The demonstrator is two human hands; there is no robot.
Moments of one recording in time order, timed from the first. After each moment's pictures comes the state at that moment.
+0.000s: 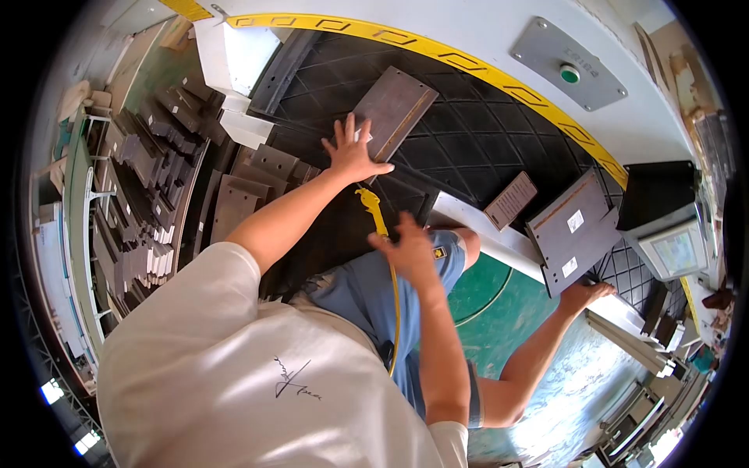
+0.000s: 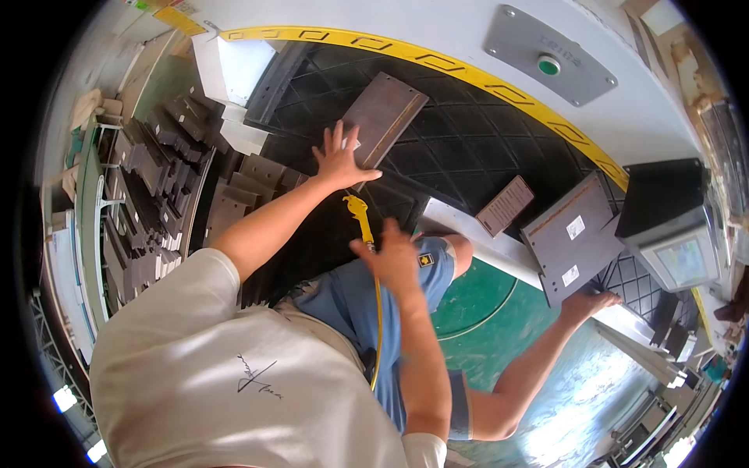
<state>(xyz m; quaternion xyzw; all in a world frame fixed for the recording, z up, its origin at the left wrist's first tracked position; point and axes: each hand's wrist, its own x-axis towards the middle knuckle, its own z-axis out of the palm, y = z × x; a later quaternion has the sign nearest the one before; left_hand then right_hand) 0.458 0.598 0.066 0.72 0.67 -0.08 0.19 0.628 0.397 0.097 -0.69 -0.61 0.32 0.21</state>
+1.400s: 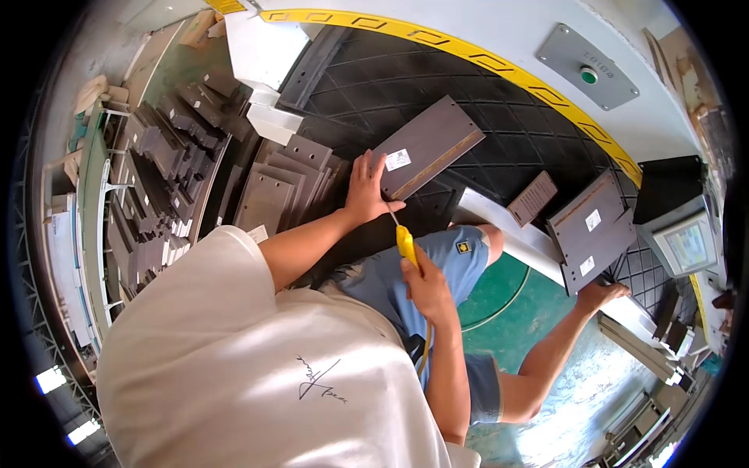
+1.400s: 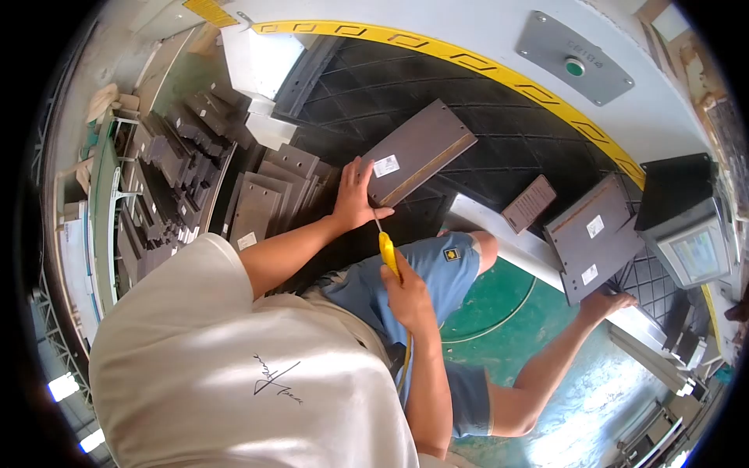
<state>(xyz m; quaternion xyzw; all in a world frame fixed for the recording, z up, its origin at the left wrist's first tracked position) 0.406 0.488 0.037 0.80 0.56 0.17 0.16 0.611 0.330 0.181 -0.68 -0.40 0.54 0.29</state>
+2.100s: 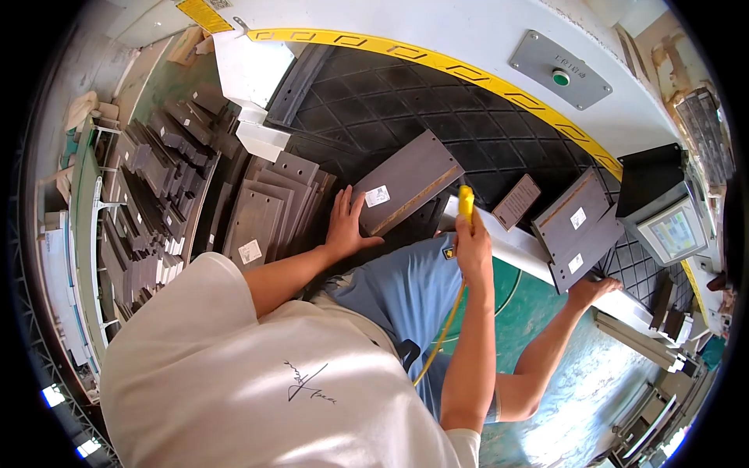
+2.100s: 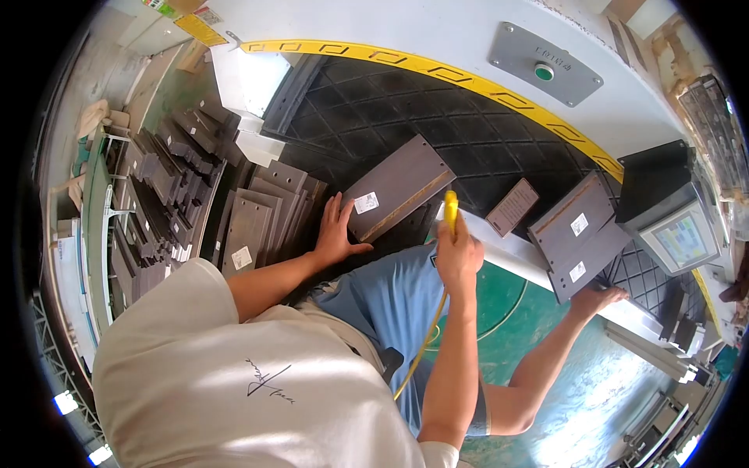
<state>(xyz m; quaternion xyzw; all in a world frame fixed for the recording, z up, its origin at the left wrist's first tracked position) 0.390 0.438 0.051 0.78 0.58 0.11 0.21 0.704 0.407 0.134 -0.77 -0.46 0.33 0.29</state>
